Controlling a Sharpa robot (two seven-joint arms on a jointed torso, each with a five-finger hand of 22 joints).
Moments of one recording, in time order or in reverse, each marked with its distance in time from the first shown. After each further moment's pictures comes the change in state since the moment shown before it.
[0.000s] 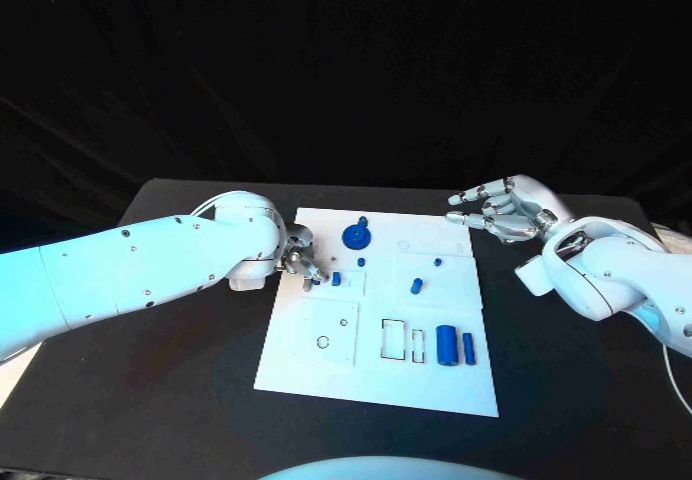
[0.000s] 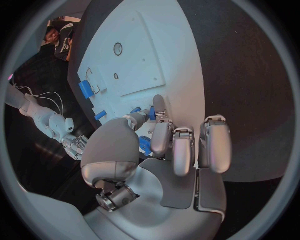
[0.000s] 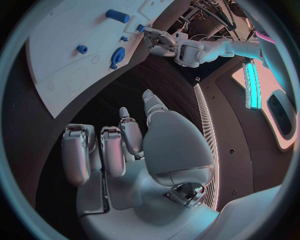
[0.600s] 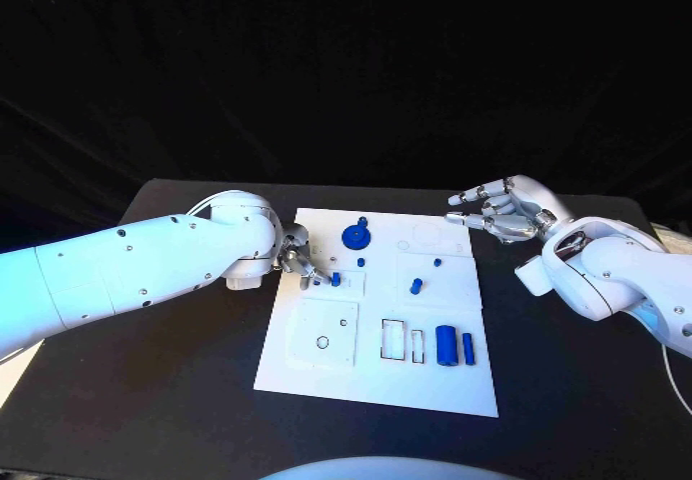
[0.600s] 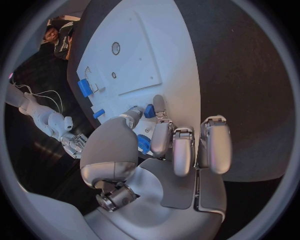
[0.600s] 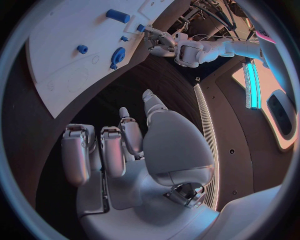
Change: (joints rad) left arm -0.001 -0.010 0.003 -0.006 0.002 -0.007 0.000; left_hand -0.018 -0.018 -0.203 0.079 -0.004 0.004 0.004 0.010 -0.032 0.004 -0.004 0.000 0.002 -0.004 -0.004 0.000 0.000 0.000 0.004 -0.004 0.000 0.000; right arm 0.000 0.002 0.000 -0.002 0.000 0.001 0.000; right_hand 0.000 0.000 0.000 0.000 0.000 0.000 0.000 0.000 0.000 0.000 0.000 0.000 0.000 0.000 0.000 0.000 0.000 0.000 0.000 0.000 0.000 0.001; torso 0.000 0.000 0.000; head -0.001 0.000
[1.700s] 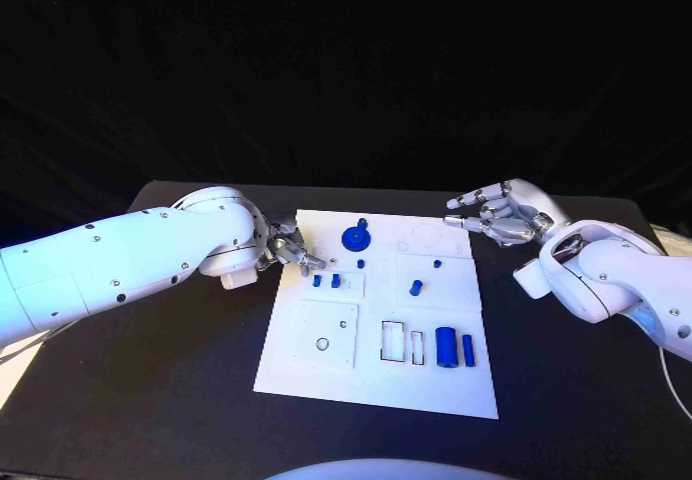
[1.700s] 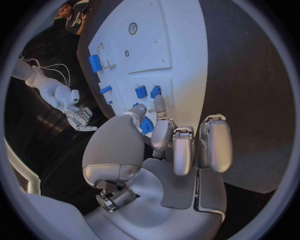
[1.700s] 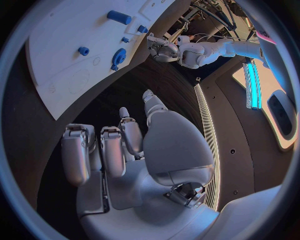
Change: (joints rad) left arm 0.005 -0.061 0.023 0.024 0.164 -0.156 0.042; left_hand 0.177 0.055 -0.020 -0.035 0.006 -0.067 0.019 -0.012 -0.031 -0.092 0.016 -0.177 -0.167 0.000 0.000 -0.001 0.001 0.003 -0.038 -0.003 -0.100 -0.008; right arm -0.006 0.006 0.000 -0.009 0.000 0.003 0.000; right_hand -0.004 0.004 -0.007 0.001 0.000 0.000 0.000 0.000 0.000 0.000 0.000 0.000 0.000 0.000 0.000 0.000 0.000 0.000 0.000 0.000 -0.003 0.000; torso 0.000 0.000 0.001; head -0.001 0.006
